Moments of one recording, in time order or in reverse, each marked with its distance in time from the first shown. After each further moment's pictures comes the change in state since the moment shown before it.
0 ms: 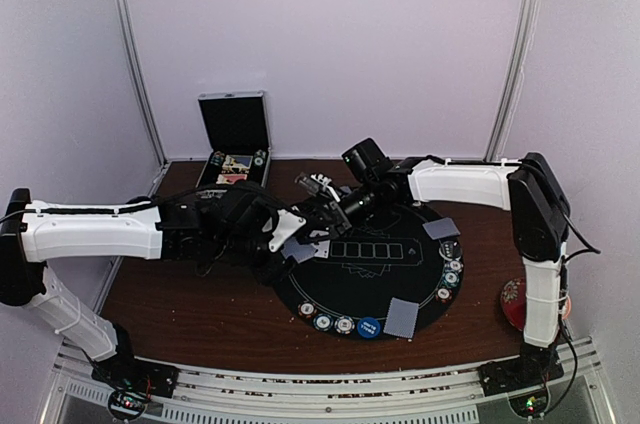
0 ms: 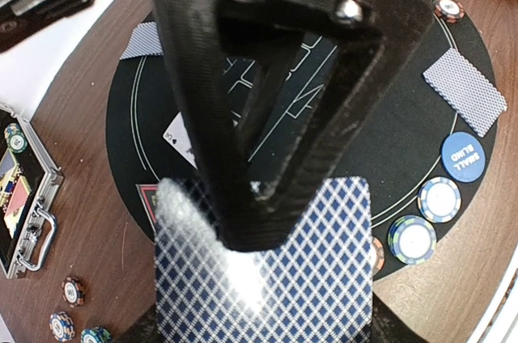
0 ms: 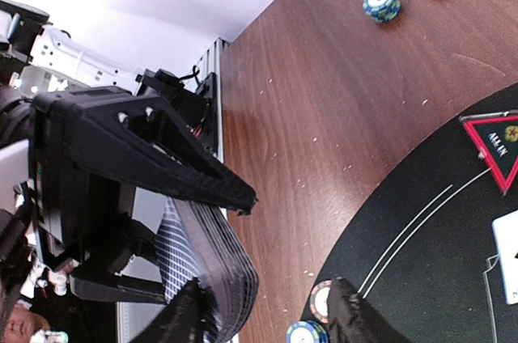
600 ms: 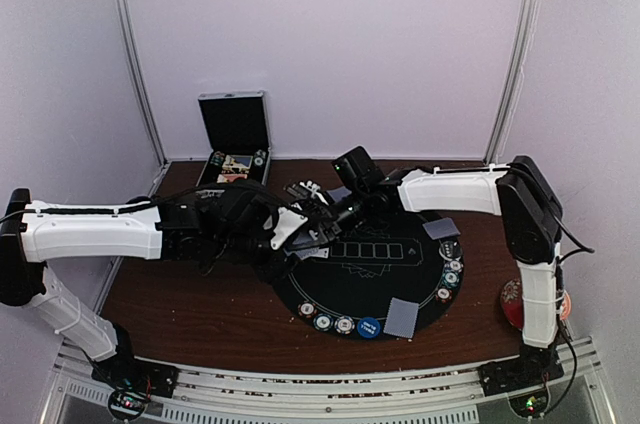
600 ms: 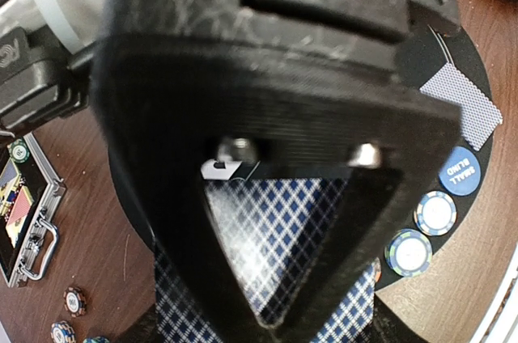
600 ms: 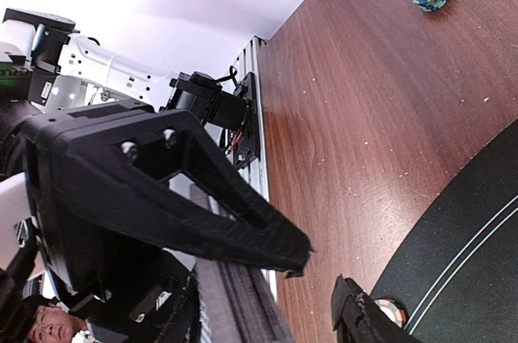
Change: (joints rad) left arm 0.000 0.000 0.000 0.034 0.004 0.005; right arm 0.051 0.032 -0.017 0.145 -0.098 0.187
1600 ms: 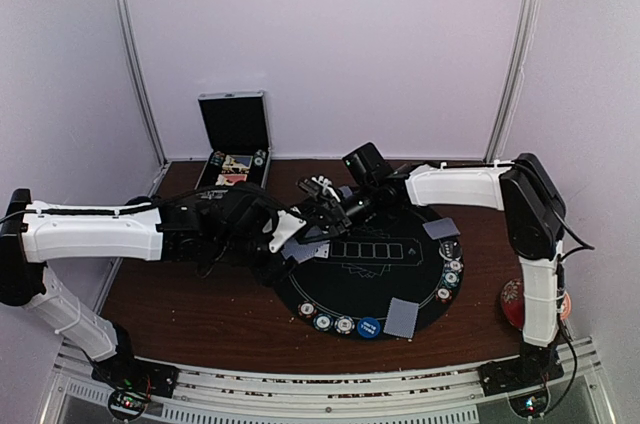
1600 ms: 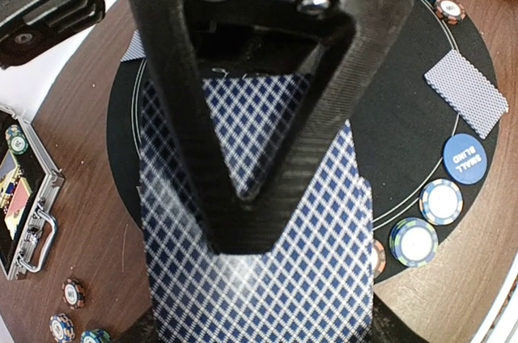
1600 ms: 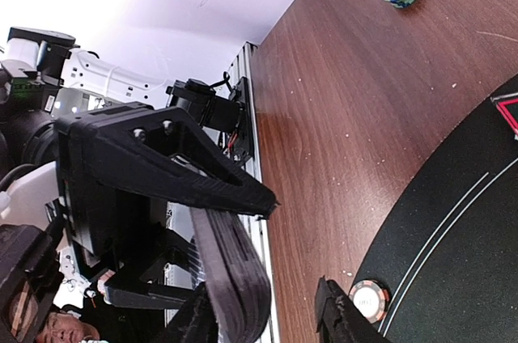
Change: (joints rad) left arm -0.001 0.000 -0.012 -0.018 -0.008 0.007; right arm -0.059 0.000 -0.007 -0.045 -0.030 -0.009
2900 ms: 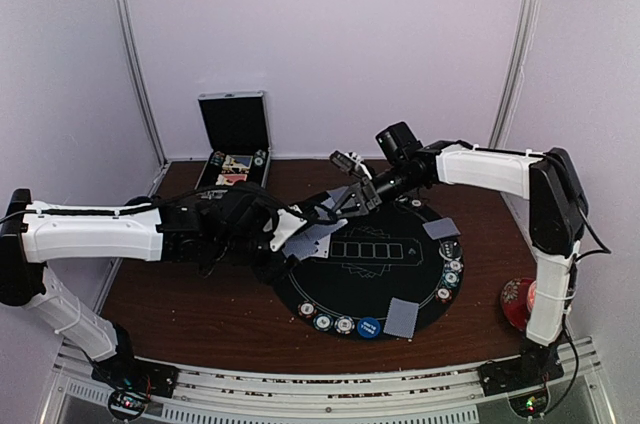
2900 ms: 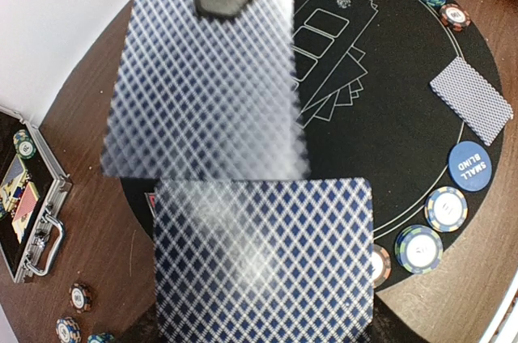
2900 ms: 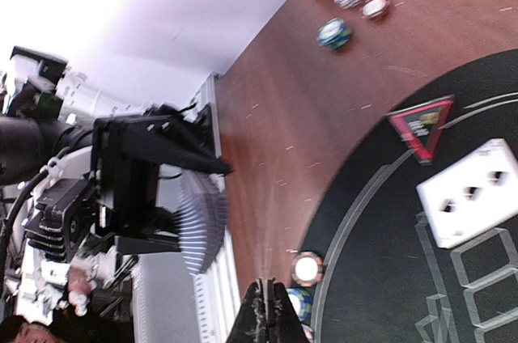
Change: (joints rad) left arm -0.003 0.000 -0.002 0.026 -0.022 0.000; right arm -0.145 -0.107 0.002 -0.194 0.034 -0.189
